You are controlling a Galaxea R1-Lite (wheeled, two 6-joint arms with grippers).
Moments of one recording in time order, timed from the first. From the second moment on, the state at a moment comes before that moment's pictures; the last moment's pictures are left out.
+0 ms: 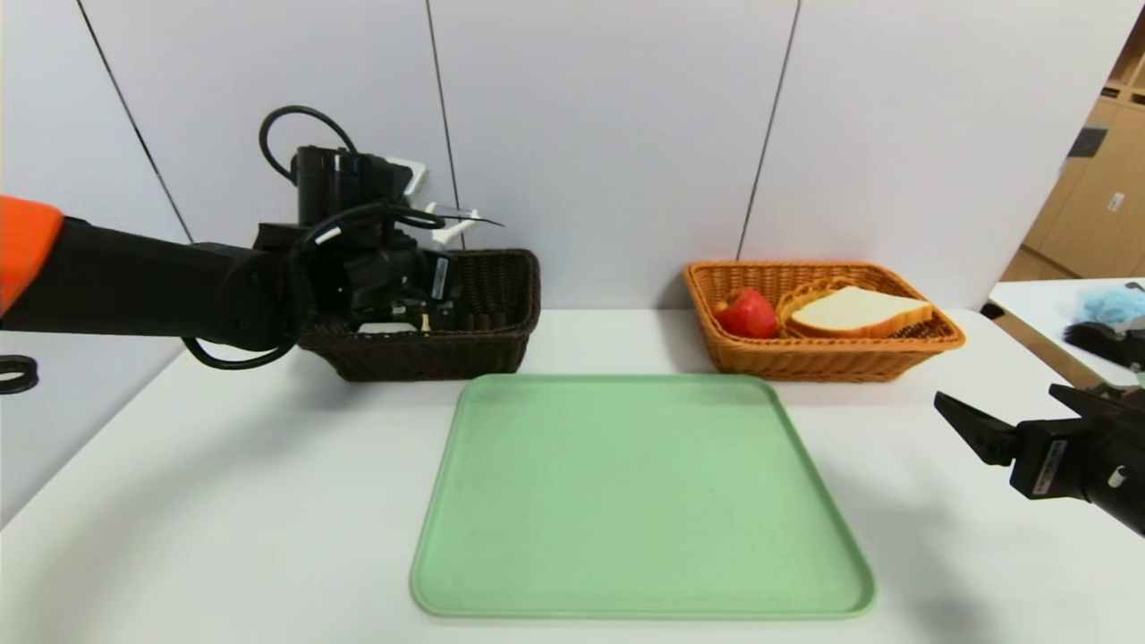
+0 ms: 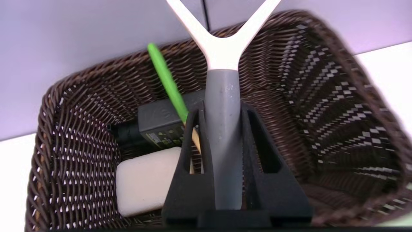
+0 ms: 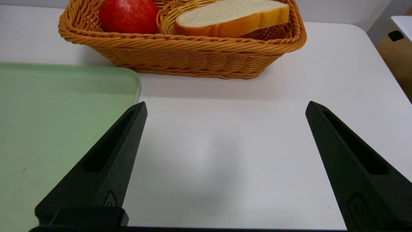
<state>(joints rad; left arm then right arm) -0.34 1.94 -1.35 -0.30 0.20 0.09 0.08 1.26 -0.28 -0.77 -0.10 -0.04</state>
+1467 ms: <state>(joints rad) -0.31 1.87 -1.29 -0.55 0.19 0.06 0.08 1.27 -0.28 -0.78 -0.10 -0.04</state>
